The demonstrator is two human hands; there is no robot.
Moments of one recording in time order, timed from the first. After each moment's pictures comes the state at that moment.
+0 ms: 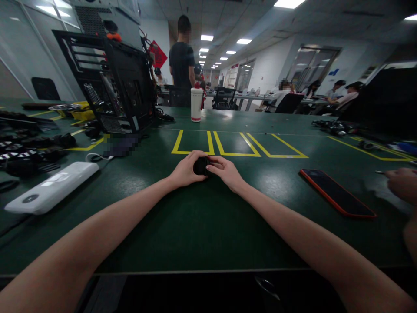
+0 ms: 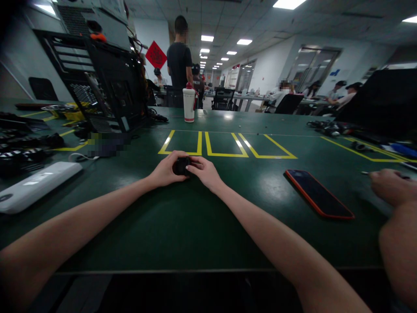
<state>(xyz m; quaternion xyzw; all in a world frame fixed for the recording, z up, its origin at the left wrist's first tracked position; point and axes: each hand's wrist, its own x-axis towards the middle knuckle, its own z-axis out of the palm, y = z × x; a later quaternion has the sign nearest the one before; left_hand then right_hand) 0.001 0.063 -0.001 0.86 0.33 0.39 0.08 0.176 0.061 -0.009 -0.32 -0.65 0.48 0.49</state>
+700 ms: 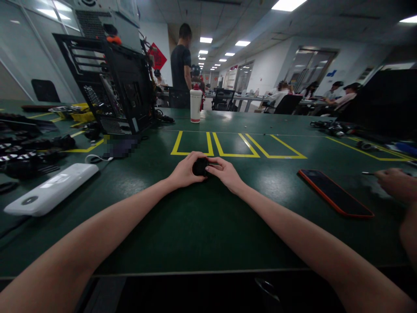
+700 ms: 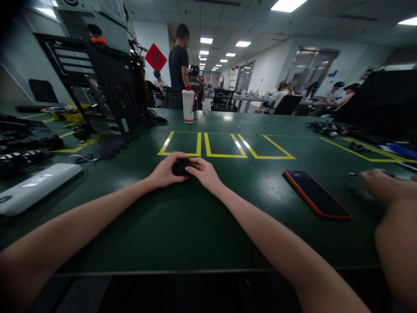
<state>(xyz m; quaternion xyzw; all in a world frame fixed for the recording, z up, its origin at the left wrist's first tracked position) 0.001 0.063 0.000 0.86 0.32 0.38 0.08 0.176 0.058 -0.008 -0.31 -0.65 0.49 0.48</state>
